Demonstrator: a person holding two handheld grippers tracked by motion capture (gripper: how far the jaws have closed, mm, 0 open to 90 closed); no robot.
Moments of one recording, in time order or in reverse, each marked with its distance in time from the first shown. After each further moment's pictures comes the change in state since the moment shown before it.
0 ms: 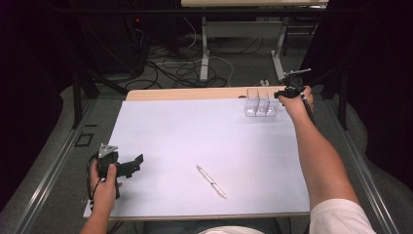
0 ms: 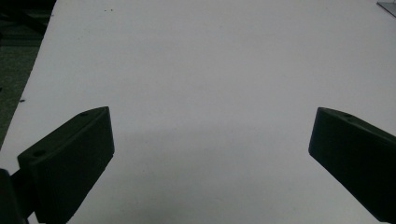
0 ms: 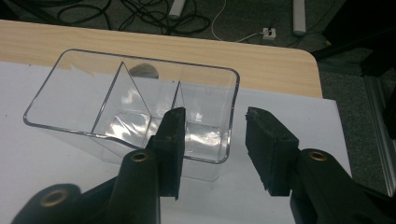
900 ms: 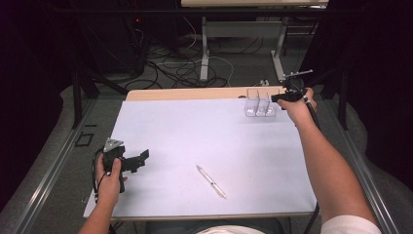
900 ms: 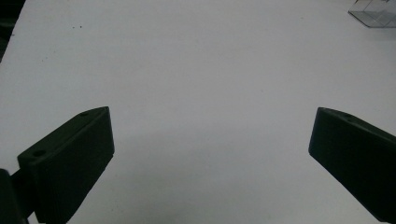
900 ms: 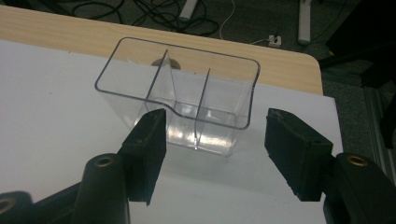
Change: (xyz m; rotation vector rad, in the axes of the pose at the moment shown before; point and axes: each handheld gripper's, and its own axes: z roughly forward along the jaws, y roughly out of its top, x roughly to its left) left arm -0.007 0.014 0.014 -0.005 -0.069 0.031; right arm 0.019 -0.007 -0.042 -0.020 0.019 -0.059
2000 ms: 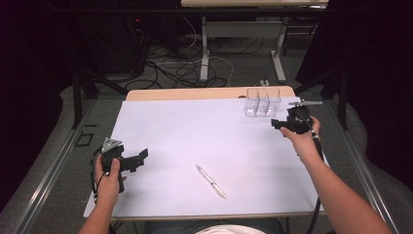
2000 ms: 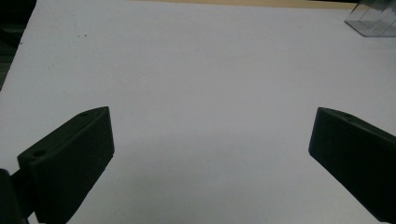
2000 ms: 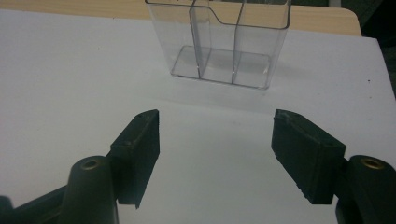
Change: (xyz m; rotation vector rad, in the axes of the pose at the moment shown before) left arm -0.001 0.002 -0.005 -0.032 0.001 -0.005; right arm 0.012 -0.083 -0.036 -0.044 0.108 0.047
